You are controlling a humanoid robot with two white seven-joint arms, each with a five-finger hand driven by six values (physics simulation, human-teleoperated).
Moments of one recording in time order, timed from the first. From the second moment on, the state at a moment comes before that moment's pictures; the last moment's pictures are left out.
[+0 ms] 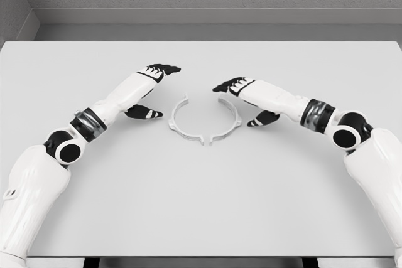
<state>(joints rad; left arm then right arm) -0.42 0.29 -0.33 -1.15 -0.62 -0.61 -0.11 -0.49 -0.39 0.41 -1.24 0.55 -0.61 0.43</state>
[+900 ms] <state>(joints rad) -0.48 0.44 -0.32 -1.15 -0.62 -0.61 -0.11 -0.54 -0.33 0.42 -1.16 0.56 -0.61 0.43</state>
